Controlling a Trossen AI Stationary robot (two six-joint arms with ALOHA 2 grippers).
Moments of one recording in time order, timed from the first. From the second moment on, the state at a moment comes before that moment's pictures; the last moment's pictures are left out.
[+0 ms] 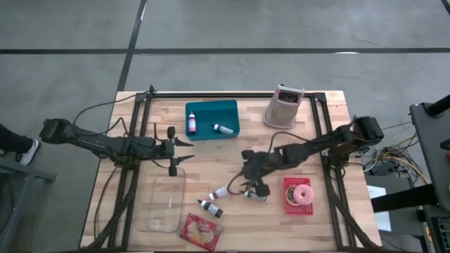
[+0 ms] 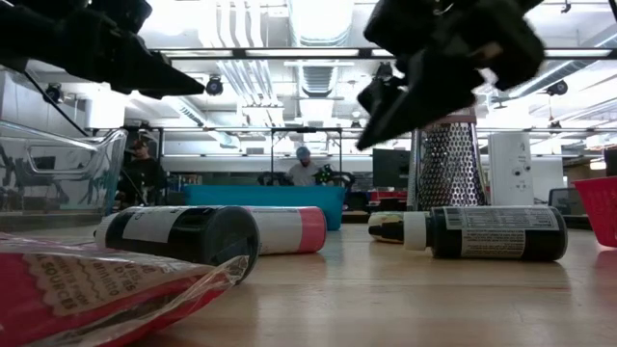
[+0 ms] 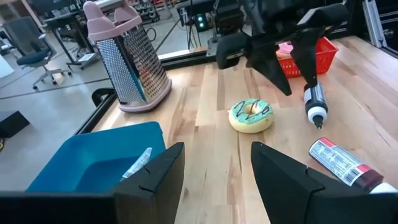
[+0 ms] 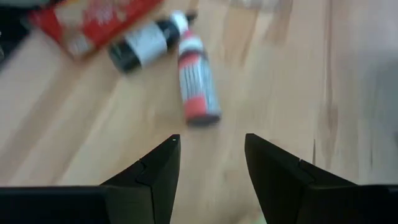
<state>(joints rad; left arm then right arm) -0.16 0.78 0.30 0.21 -0.29 0.15 0.20 1.61 0.89 -0.04 -0.09 -0.05</state>
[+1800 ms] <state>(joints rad) -0.18 0.79 0.31 0.15 -0.29 0.10 0.39 1.93 1.37 -0.73 0.03 0.34</state>
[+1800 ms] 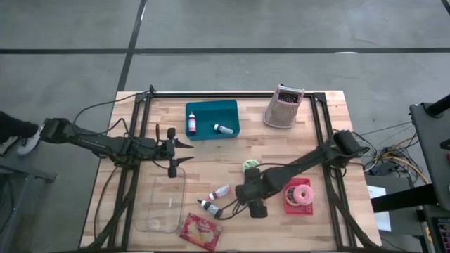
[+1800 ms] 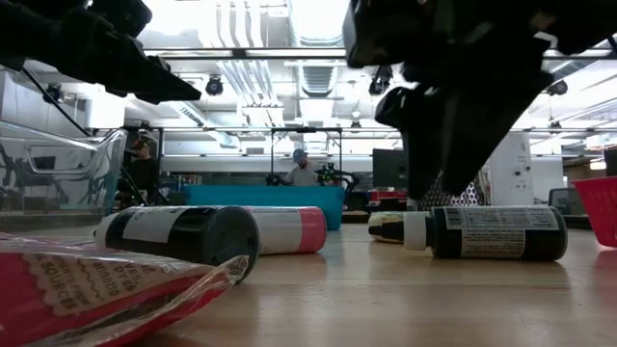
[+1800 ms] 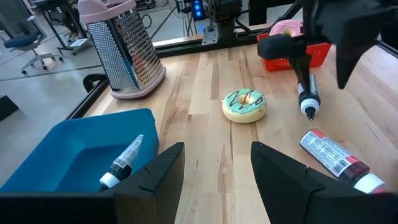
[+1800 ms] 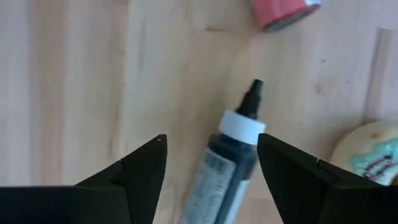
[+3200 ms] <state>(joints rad) -0.18 0.79 0.31 0.14 -0.29 0.12 0.32 2.03 1.46 -0.77 -0.05 0.31</state>
